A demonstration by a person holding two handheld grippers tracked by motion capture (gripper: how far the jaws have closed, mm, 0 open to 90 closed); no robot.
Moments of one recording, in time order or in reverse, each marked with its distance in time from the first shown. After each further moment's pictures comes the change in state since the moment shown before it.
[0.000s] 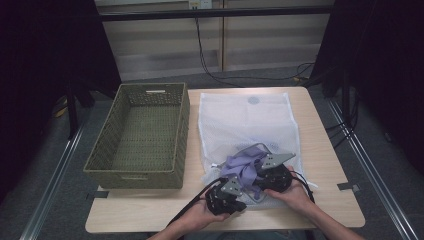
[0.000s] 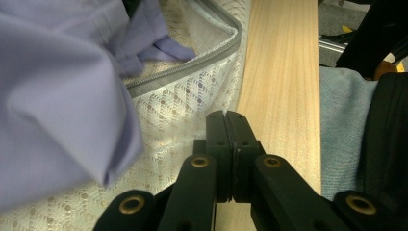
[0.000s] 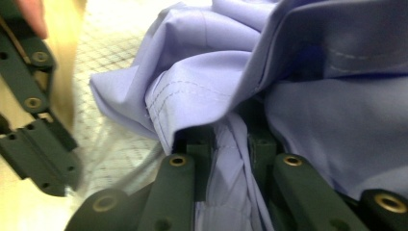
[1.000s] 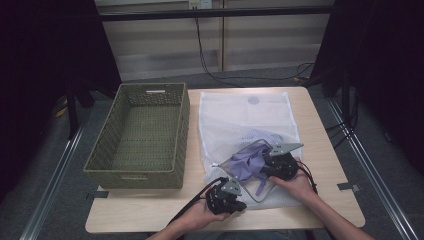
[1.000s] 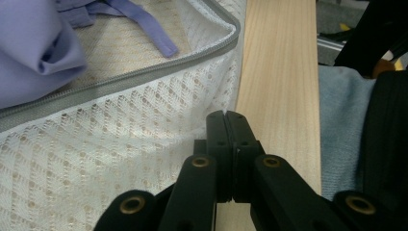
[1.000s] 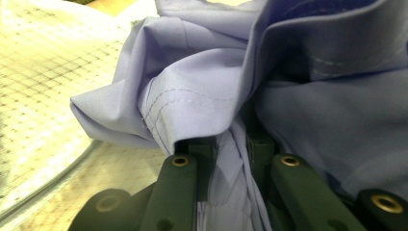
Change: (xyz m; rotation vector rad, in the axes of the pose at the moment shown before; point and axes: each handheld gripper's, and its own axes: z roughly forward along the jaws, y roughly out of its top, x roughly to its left) left arm -0.001 0.001 0.001 0.008 0.013 0.021; right arm -0.038 0.000 -0.005 -0.023 -0.086 0.078
